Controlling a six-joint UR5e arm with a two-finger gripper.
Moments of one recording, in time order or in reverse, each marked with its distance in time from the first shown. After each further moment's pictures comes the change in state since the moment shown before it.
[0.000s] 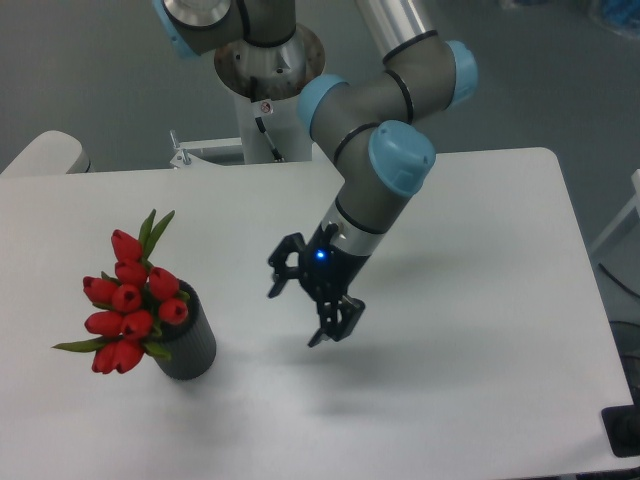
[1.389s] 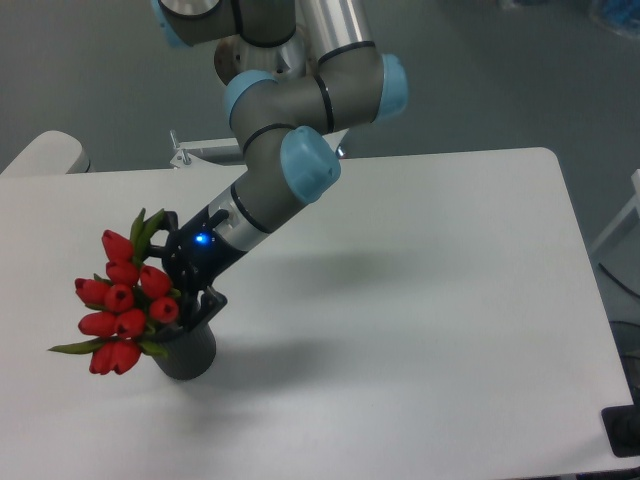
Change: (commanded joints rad) arm -0.160 -0.003 -0.060 0.060 -0.203 -0.094
